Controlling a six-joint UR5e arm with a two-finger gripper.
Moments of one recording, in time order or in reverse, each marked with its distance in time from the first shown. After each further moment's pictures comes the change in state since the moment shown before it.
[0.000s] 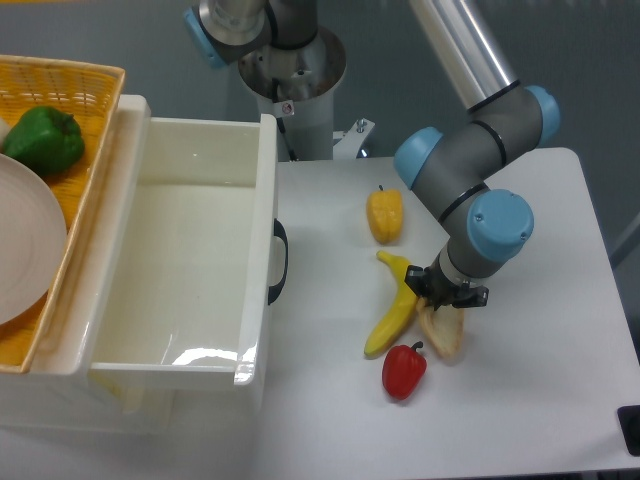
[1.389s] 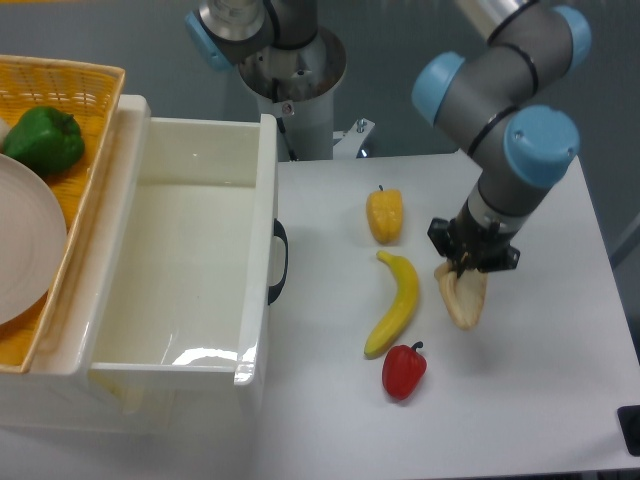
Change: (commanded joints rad) arm 0.058 0.233 0.035 -0.213 -0.044 0.206
